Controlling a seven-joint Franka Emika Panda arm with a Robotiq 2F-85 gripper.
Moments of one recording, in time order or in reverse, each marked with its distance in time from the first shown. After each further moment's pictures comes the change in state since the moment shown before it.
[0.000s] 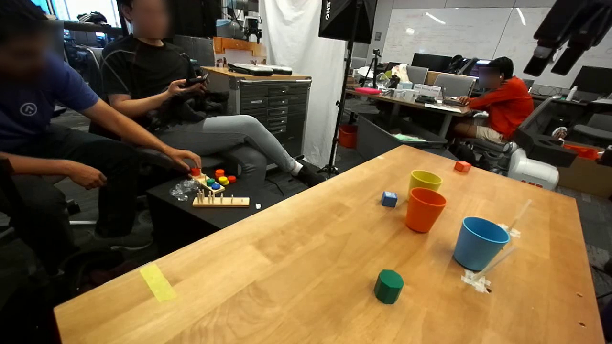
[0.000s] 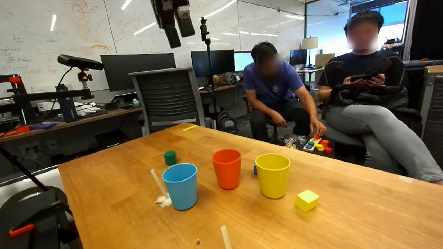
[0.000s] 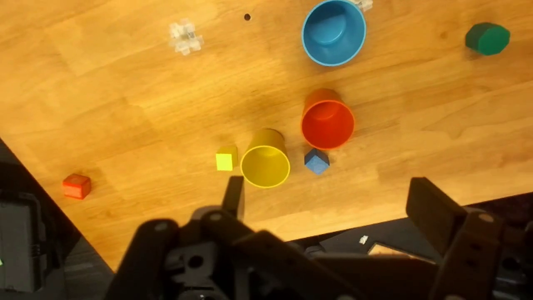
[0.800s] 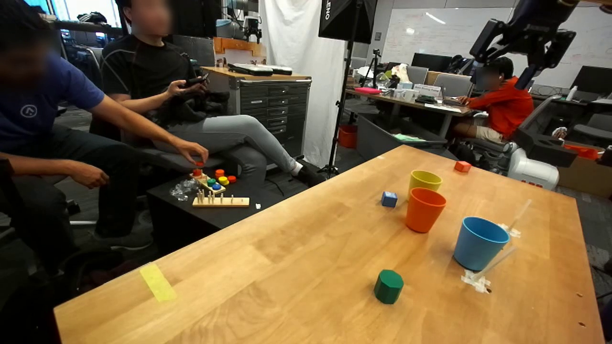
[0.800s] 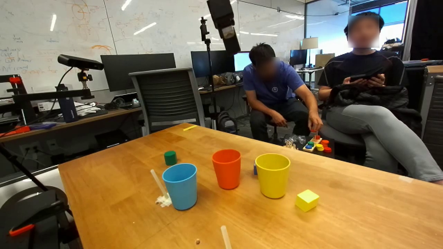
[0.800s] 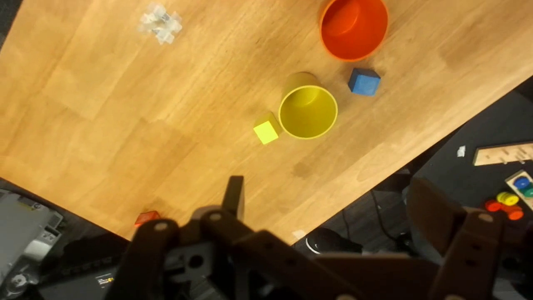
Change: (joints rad) arm -0.068 0.252 -0.001 0.170 -0.006 0.124 0.443
